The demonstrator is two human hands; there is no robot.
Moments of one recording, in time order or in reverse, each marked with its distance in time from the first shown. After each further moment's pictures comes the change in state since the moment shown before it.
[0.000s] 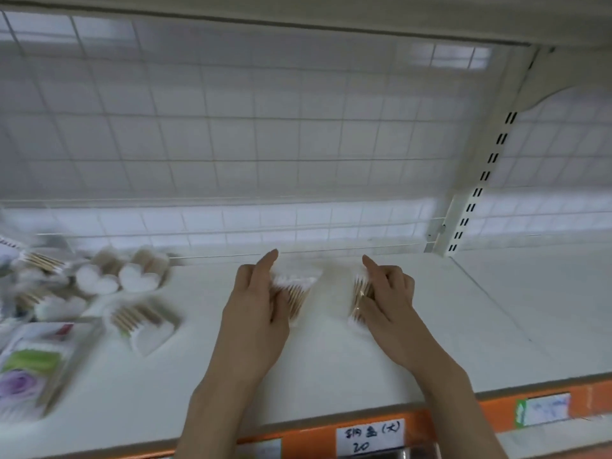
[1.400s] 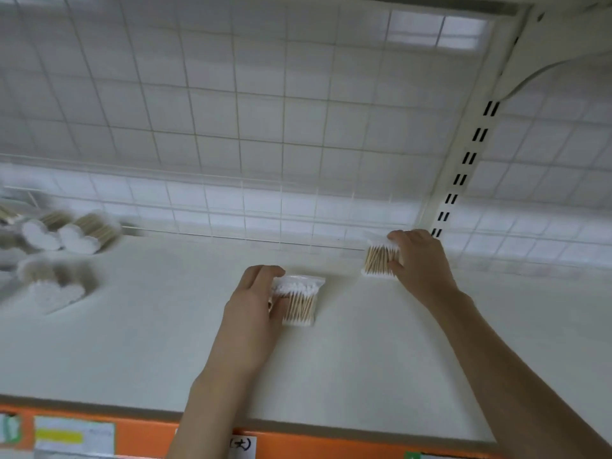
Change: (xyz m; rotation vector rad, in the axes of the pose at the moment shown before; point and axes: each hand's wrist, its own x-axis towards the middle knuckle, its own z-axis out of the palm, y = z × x) left_hand 0.002 0.058 0.140 0.023 0.108 -0.078; right_hand 0.115 0.179 -0.113 -0.643 0.055 -0.187
